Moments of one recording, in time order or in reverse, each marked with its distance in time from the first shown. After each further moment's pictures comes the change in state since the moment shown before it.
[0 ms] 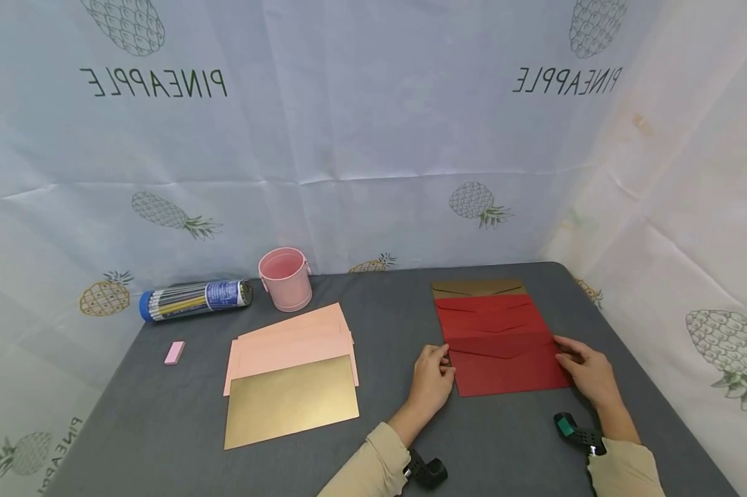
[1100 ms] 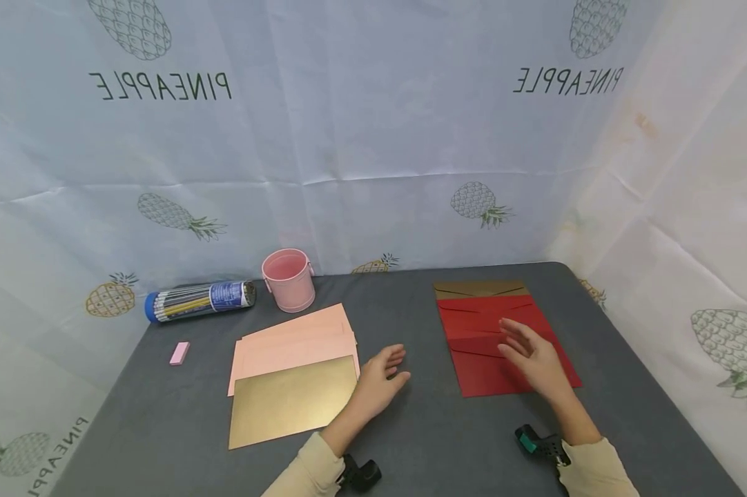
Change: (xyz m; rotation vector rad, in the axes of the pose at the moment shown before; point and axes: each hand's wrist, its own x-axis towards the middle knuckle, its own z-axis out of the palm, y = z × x) left_hand -0.023 -0.009 -0.107 -0.043 -0.183 0.004; right_hand -0.010 -0.092 0.043 0.455 -0.109 -0.368
